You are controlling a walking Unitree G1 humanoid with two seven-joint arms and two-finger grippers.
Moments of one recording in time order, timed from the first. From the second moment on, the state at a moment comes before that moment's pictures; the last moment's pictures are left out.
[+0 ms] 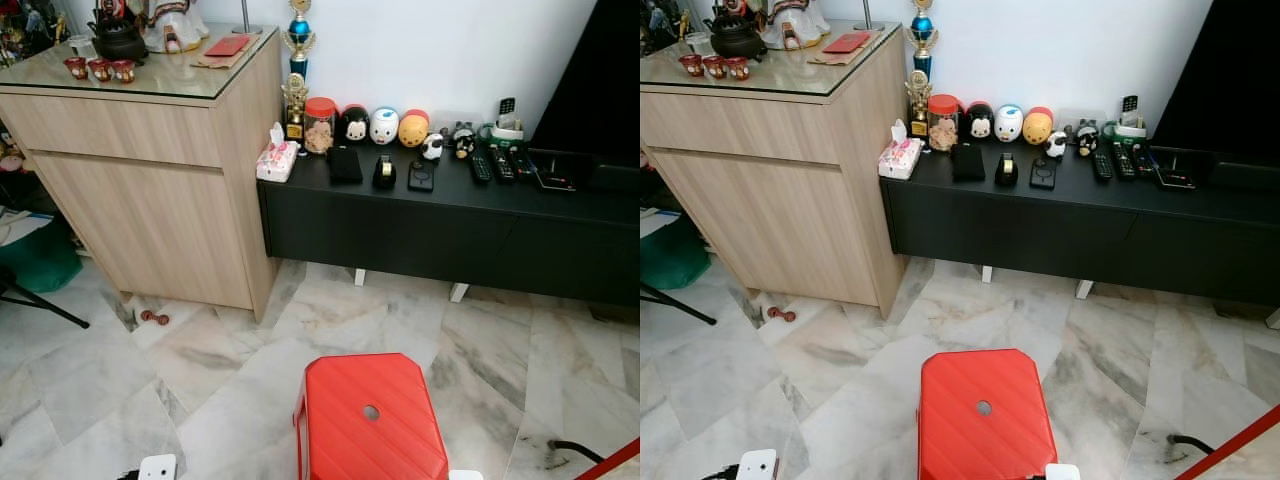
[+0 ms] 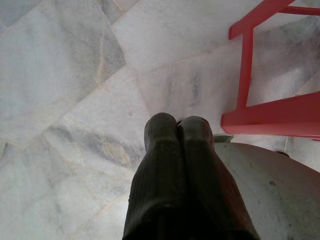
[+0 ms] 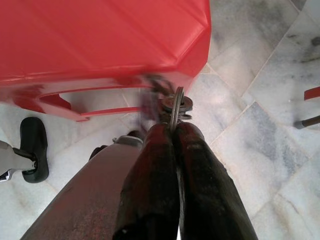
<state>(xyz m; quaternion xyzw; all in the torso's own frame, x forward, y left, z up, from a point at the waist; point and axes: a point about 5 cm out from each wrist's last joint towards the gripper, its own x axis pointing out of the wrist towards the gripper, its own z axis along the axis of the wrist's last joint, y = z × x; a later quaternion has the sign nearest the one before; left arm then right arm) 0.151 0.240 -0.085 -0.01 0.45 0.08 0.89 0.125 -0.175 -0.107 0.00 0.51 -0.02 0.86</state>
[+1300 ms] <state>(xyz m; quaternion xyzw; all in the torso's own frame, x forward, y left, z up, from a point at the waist) 0.151 0.237 -0.086 -0.01 0.45 0.08 0.89 0.125 -0.177 -0.107 0.00 0.51 -0.02 0.86</state>
